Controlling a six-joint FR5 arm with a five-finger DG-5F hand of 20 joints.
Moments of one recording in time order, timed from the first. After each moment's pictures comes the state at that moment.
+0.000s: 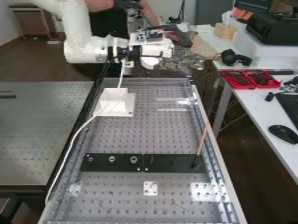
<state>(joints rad) 1.84 -1.92 -1.75 -2.60 -1.25 -0.63</state>
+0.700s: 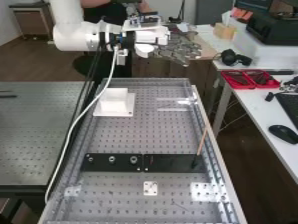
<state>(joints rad) 1.83 -1.83 -1.73 -2.72 -1.26 -0.66</state>
